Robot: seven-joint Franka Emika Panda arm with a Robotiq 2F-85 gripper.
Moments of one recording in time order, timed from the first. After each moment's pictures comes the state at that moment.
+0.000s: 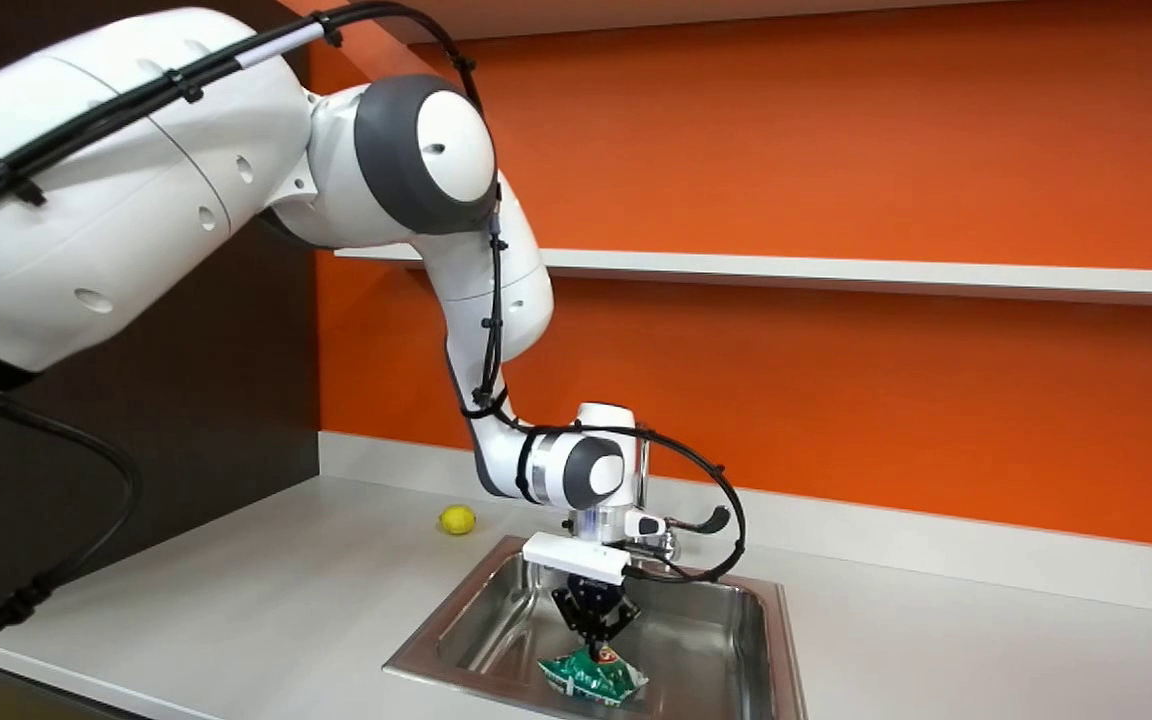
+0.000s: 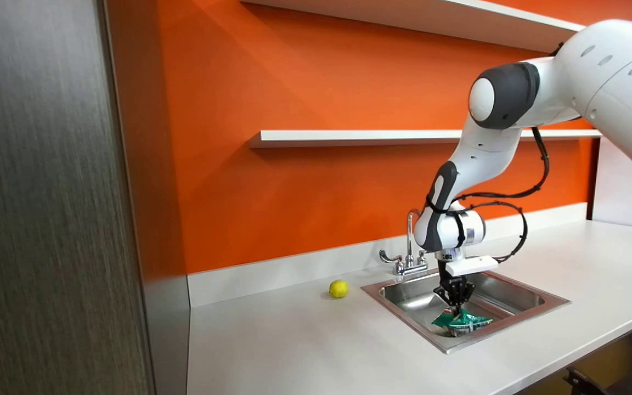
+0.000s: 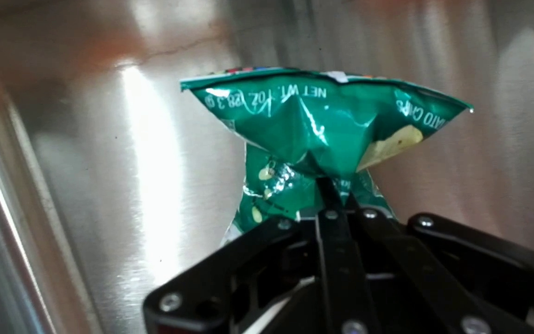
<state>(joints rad) -0.23 0.81 -0.13 -1.85 0.00 2.53 -0.17</state>
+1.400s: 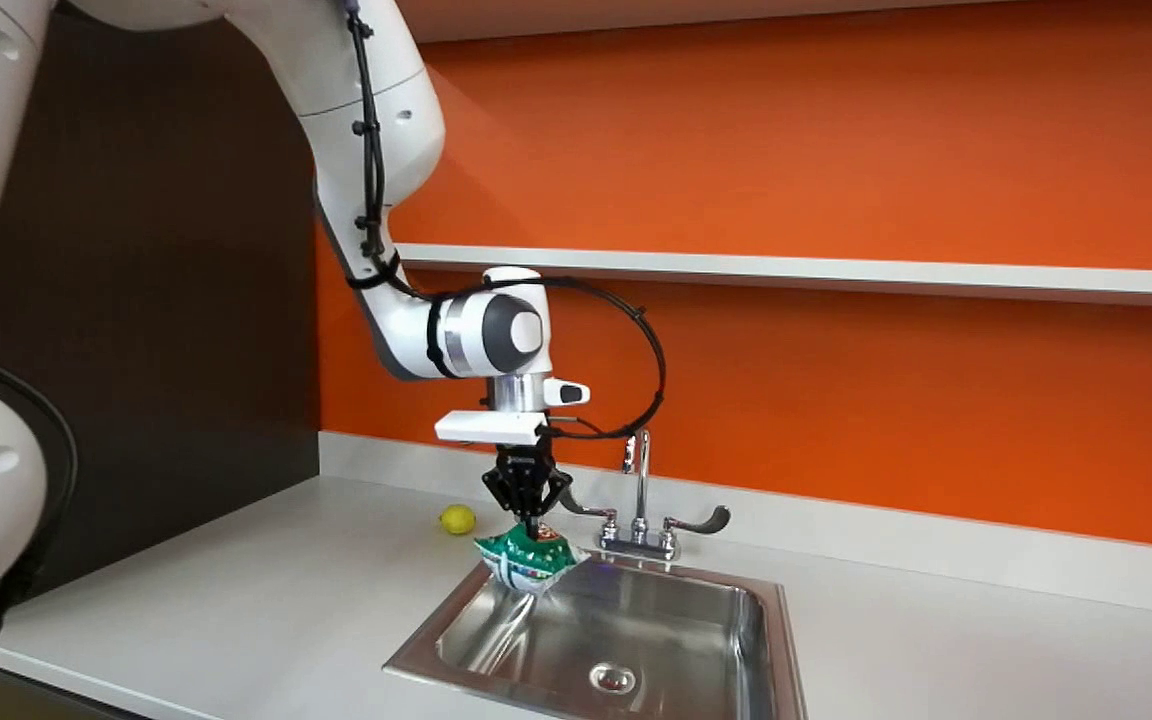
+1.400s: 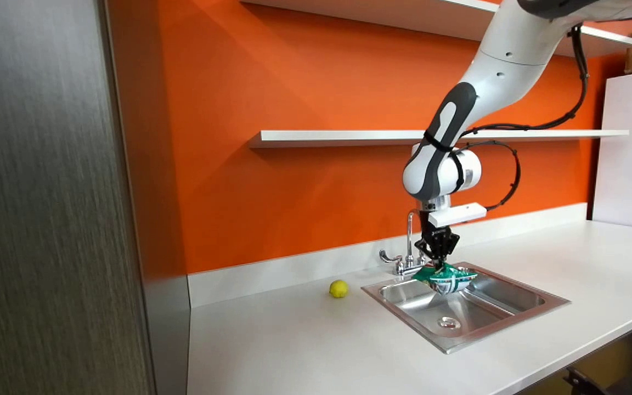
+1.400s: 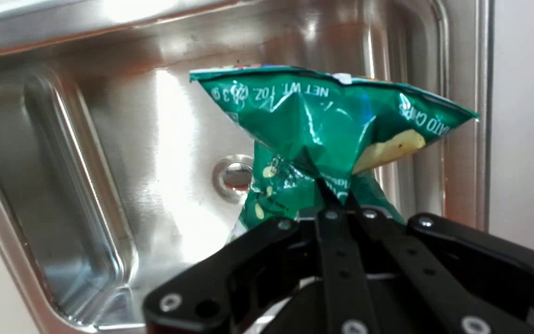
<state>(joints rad) -0.03 0.28 -0.16 -2.22 -0.16 2.50 0.04</state>
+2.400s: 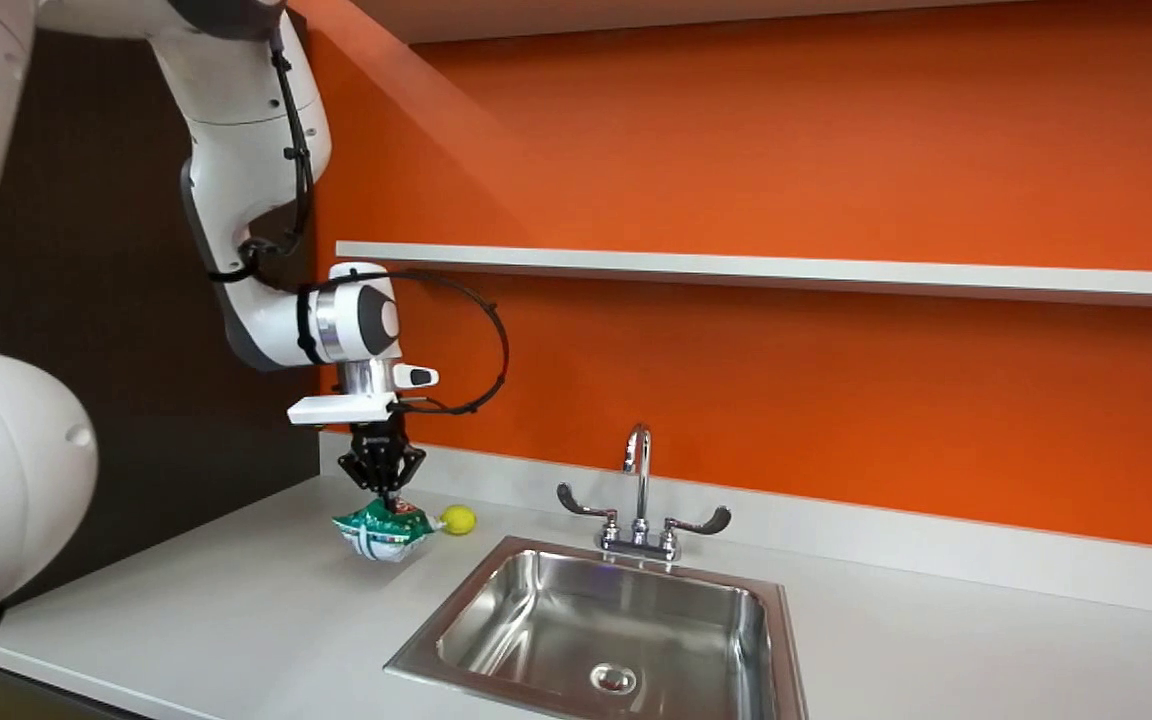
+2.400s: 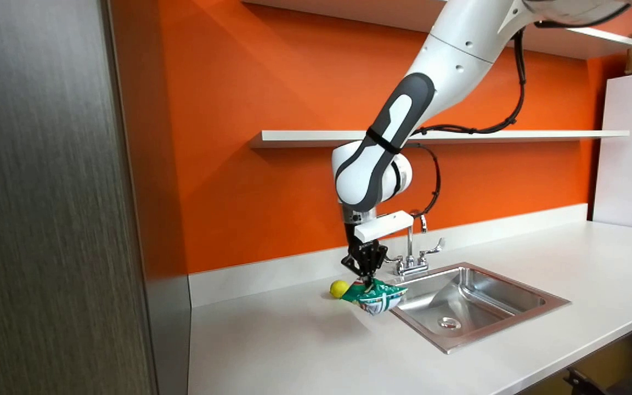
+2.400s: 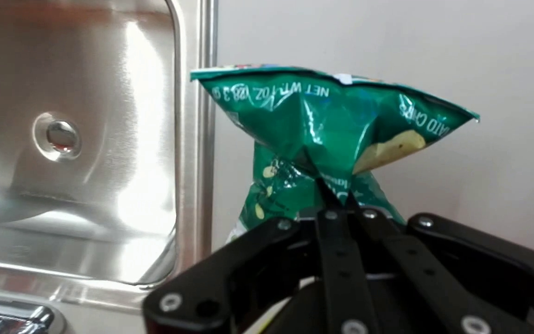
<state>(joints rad) 0.22 0.31 0.01 -2.17 -0.23 2.43 0.25</state>
